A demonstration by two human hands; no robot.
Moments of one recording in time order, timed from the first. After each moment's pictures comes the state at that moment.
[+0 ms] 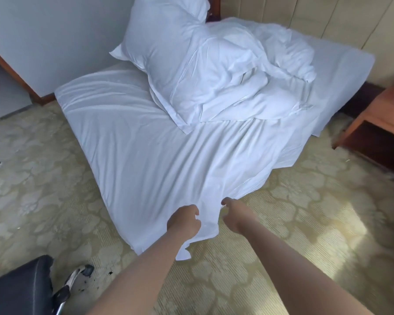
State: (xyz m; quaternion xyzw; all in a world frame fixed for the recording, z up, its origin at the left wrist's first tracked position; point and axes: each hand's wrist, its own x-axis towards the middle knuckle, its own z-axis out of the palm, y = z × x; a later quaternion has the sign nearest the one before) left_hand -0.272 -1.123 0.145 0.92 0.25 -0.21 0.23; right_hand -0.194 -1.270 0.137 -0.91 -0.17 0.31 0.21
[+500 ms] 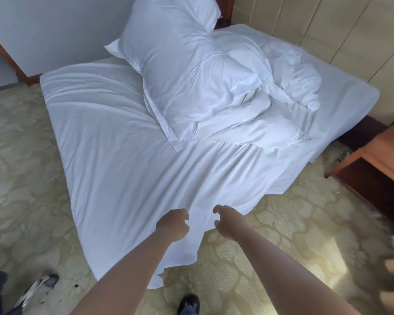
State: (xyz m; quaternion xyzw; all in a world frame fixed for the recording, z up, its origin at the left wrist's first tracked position) left_hand -0.146 -1.092 0.138 0.90 0.25 -0.25 0.26; right_hand -0.061 -1.250 0.150 -0.91 -0.23 0.33 0.11
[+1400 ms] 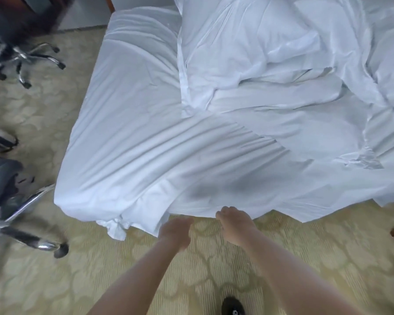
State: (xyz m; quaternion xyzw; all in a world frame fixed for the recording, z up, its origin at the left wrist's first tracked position) left_hand -0.041 -1.280 0.013 0.85 0.40 -0.28 0.18; right_hand 0.116 -1.363 0.019 -0.74 -0.60 0.28 -0.10
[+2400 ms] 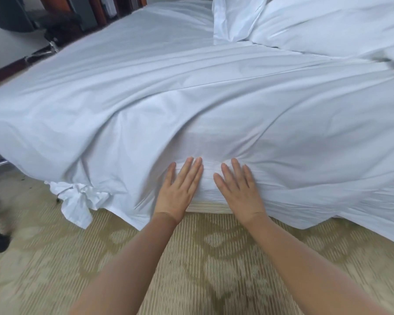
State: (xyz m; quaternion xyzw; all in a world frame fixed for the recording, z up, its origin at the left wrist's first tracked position) left_hand -0.070 -1.200 -0.336 0.89 0.31 0.11 -0.32; right_hand 0.115 -1.281 -0.361 -0.63 -0.66 -0.41 0.06
